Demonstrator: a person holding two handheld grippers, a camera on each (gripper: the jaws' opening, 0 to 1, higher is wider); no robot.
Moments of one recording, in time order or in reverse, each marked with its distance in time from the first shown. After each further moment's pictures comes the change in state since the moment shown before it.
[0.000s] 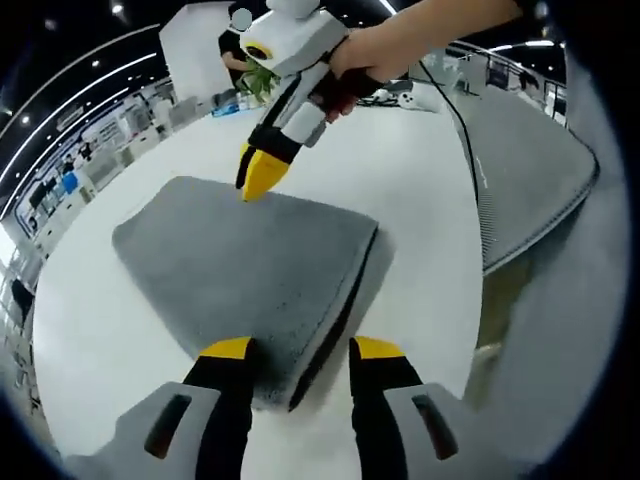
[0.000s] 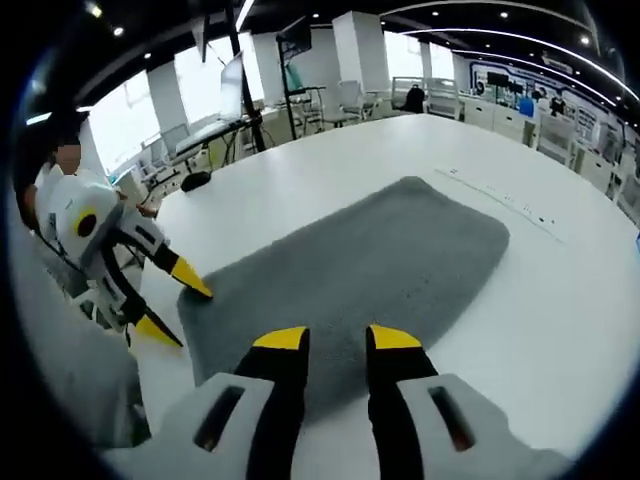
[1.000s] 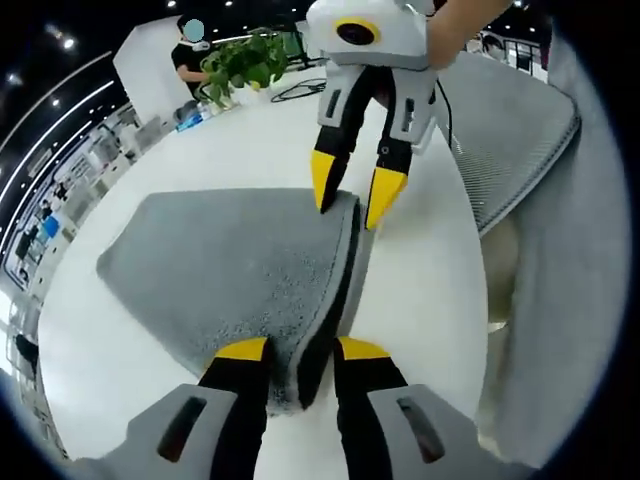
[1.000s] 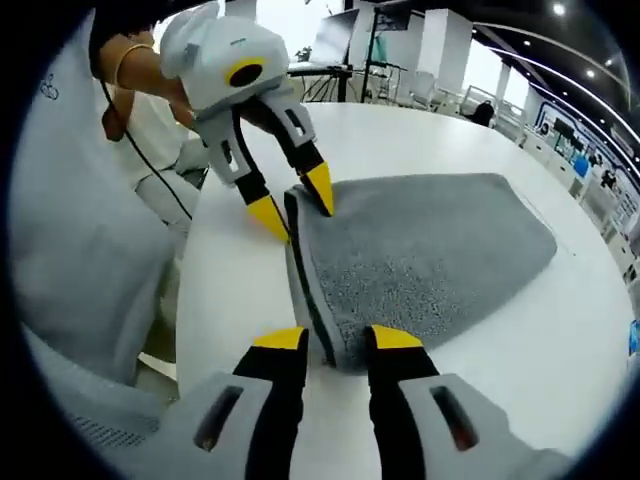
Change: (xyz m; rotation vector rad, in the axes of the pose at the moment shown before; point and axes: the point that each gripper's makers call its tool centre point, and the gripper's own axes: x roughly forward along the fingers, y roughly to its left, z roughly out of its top) left arm 0.008 -0.002 -0.004 0.136 -0.015 -0.065; right arm -0.013 0.083 -0.066 -0.326 0.116 0.068
